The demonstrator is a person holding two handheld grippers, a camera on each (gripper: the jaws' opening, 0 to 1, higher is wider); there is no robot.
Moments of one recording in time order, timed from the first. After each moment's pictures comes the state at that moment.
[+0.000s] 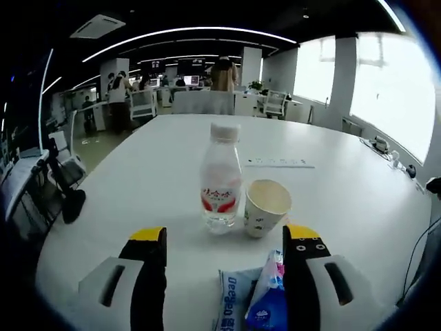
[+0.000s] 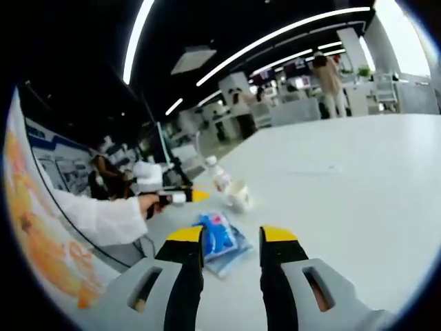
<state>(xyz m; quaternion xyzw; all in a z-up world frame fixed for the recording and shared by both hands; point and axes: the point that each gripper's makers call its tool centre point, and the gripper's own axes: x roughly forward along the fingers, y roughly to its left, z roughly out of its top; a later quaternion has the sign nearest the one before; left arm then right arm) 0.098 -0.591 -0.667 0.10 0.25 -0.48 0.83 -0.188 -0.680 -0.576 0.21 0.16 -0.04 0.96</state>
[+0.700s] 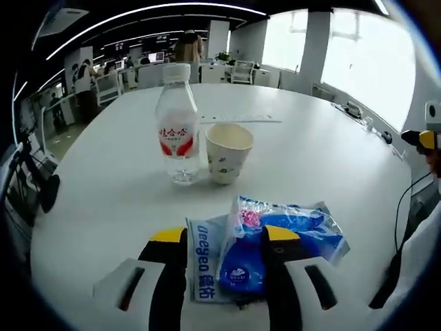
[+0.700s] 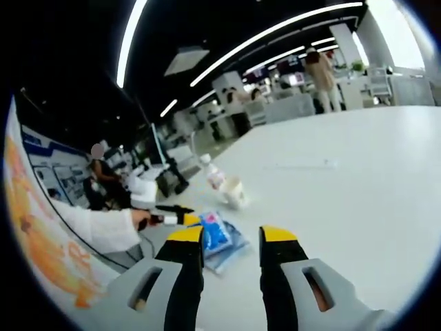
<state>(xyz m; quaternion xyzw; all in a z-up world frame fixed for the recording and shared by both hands) 0.046 -0.568 -0.714 0.16 0.32 -0.55 0.76 -0.194 -0.685 -0.586 0.23 0.17 -0.05 0.96</state>
